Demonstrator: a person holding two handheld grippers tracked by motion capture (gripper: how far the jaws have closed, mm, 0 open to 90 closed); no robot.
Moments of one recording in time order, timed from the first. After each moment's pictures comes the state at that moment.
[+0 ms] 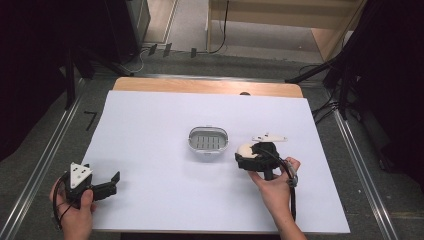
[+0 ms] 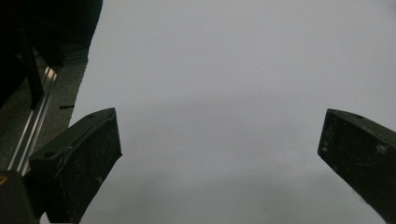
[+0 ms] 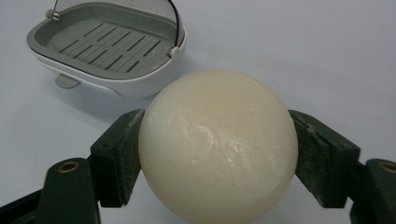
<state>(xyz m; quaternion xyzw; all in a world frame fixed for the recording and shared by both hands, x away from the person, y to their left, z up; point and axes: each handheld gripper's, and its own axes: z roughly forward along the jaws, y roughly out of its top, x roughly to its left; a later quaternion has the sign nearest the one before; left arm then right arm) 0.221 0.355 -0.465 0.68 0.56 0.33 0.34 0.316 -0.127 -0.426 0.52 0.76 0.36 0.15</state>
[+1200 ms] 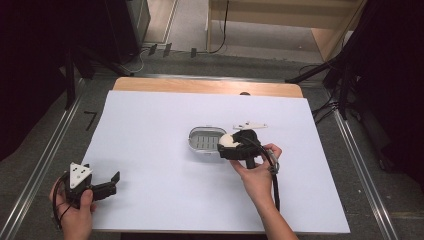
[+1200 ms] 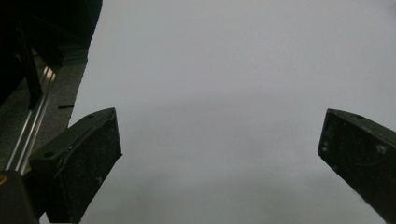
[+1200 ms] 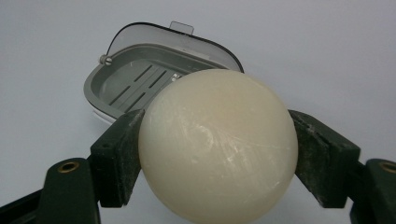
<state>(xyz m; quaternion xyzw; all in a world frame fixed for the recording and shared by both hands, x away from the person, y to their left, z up) 0.220 0.355 -0.465 0.68 0.56 0.33 0.34 0.339 -0.078 -0.409 0.51 0.77 0.37 0.13</state>
